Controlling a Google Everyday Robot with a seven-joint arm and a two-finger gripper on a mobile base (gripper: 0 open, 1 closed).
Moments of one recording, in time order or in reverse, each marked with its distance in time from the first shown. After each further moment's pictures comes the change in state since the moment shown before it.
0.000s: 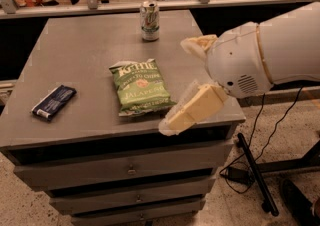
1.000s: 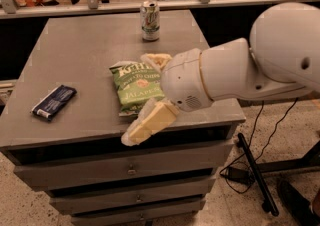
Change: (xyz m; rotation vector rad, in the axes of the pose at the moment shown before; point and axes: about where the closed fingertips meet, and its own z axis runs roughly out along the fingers) arm -0.007 0.013 0.084 -0.080 -0.108 -0.088
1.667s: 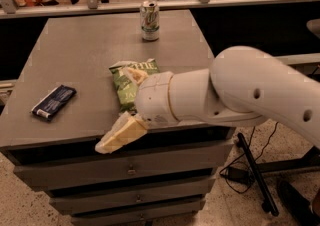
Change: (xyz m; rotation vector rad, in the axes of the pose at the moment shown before) arm 0.006 0.005 0.062 0.044 -0.086 0.008
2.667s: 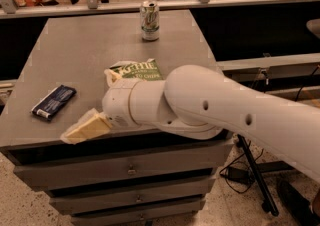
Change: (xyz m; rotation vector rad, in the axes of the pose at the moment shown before) arm -0.008 -0.015 0.069 0.122 -0.038 0.112
